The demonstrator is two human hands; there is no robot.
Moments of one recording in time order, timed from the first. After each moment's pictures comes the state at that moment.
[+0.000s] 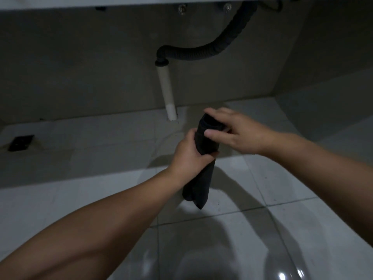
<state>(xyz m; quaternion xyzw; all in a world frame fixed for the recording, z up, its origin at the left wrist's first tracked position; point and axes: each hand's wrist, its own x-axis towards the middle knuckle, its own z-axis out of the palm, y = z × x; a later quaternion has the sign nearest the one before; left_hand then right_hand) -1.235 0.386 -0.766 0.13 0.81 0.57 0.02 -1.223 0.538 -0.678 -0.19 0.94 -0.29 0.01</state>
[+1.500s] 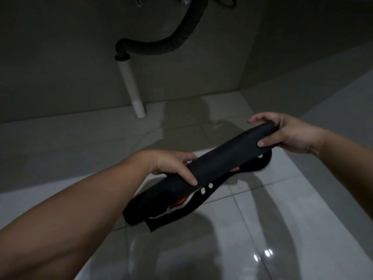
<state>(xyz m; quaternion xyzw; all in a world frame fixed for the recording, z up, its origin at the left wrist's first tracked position) -1.242 0.425 -0.757 0.24 0.72 0.36 0.54 -1.174 0.735 -0.701 0.03 0.75 -0.64 0.16</state>
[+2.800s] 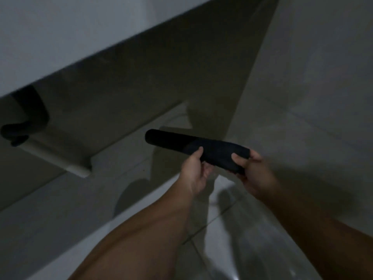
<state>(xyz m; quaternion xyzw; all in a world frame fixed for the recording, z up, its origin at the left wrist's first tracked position) -1.247 0.800 -0.802 -0.18 0.47 0.78 0.38 -1.146 0.905 -0.808 0.30 0.42 -0.84 -0.18</state>
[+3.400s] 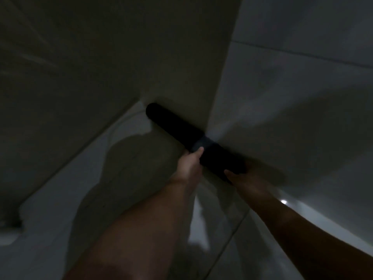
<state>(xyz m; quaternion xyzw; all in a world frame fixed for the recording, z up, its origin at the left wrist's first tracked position) -1.338 0.894 -0.965 -0.08 0.60 0.69 0.40 -1.195 0.940 -0.962 0.51 0.64 -0.56 -0.13</state>
